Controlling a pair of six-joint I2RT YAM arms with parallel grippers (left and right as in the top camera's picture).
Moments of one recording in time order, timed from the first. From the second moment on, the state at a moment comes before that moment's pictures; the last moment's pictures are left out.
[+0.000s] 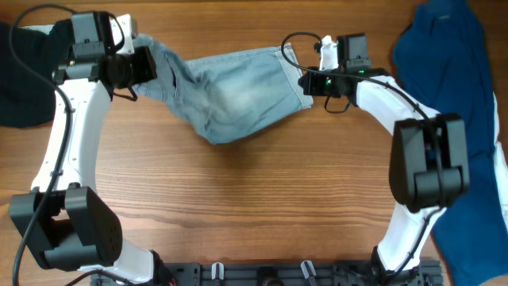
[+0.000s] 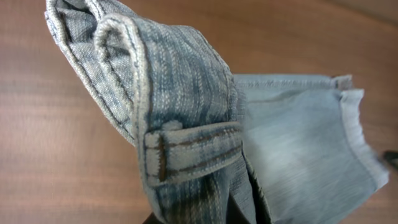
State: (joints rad) left arm 0.09 1.72 1.48 -0.71 0.25 -0.15; right arm 0.16 2.06 1.33 -0.26 -0.44 0.21
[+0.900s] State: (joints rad) left arm -0.31 1.95 1.54 -0.42 0.25 -0.36; right arm 0.16 2.13 1.33 -0.25 -0.45 0.25
